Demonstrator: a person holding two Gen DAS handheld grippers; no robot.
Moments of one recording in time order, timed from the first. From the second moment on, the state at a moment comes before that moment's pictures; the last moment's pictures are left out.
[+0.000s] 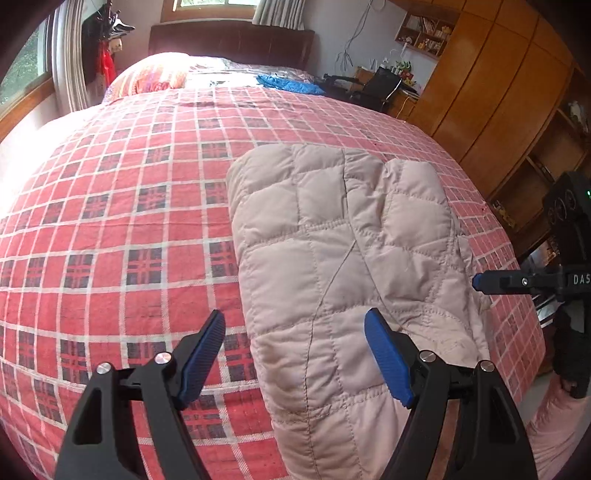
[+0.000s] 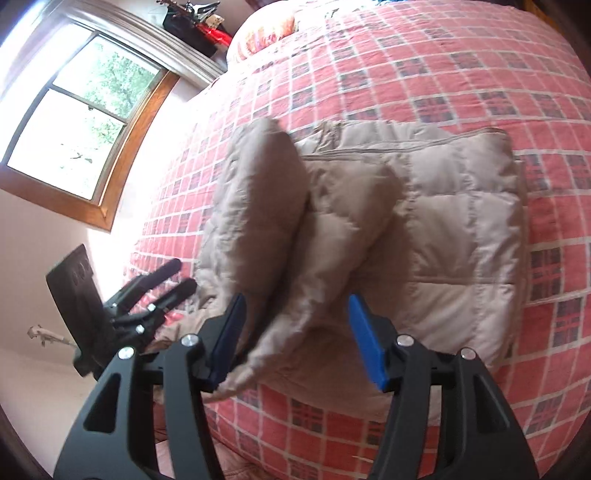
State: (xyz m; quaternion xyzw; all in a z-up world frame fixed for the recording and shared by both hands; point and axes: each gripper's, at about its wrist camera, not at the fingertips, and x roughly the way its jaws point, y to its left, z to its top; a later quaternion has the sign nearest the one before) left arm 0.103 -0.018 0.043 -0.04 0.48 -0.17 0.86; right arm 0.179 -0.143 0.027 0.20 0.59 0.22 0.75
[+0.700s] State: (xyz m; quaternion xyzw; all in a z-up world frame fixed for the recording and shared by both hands) left arm 0.076 -0.060 0.026 0.02 0.47 -0.18 0.87; right arm 0.175 -0.115 -0.009 0.19 0.65 0.18 0.72
